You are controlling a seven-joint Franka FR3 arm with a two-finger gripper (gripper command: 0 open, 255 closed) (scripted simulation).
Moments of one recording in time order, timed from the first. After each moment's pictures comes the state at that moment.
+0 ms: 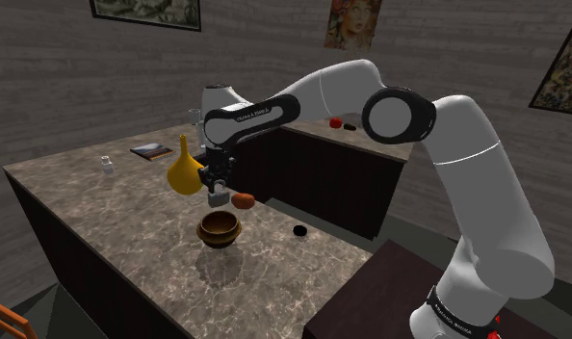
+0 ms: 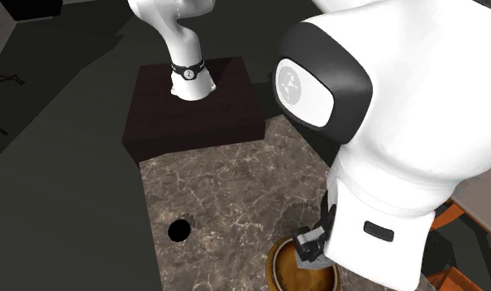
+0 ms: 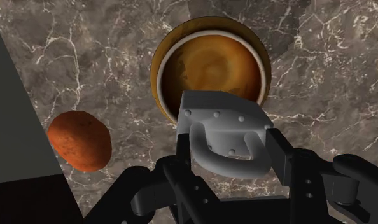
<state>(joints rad) 0.17 0.70 0.18 -1.32 -0.16 2.07 0.24</state>
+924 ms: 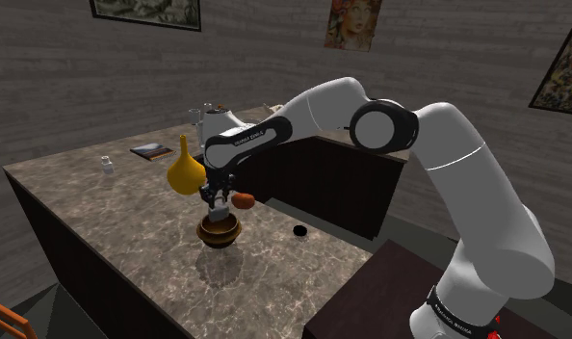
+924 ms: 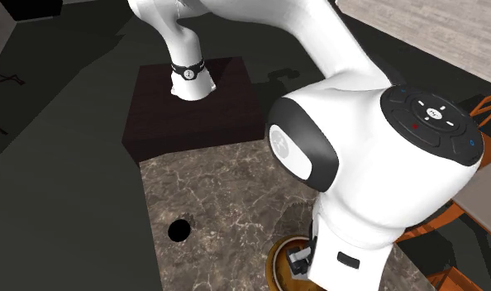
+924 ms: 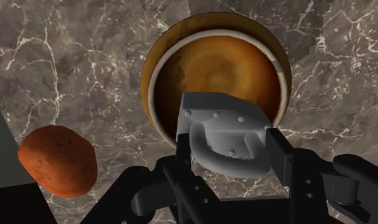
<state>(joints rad) 0.18 0.81 0.17 -1.33 -0.18 2.18 0.24</state>
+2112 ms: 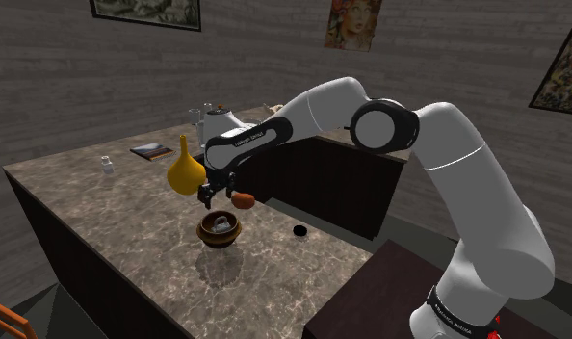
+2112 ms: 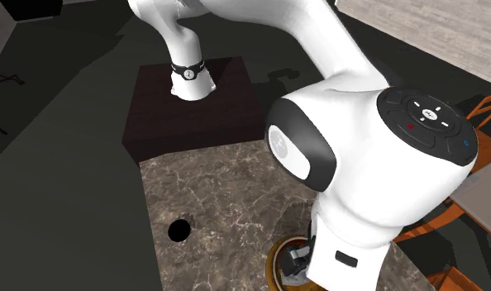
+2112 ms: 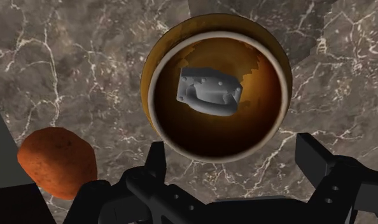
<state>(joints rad) 0.18 0.80 0.17 -1.34 -0.18 2.19 0.24</state>
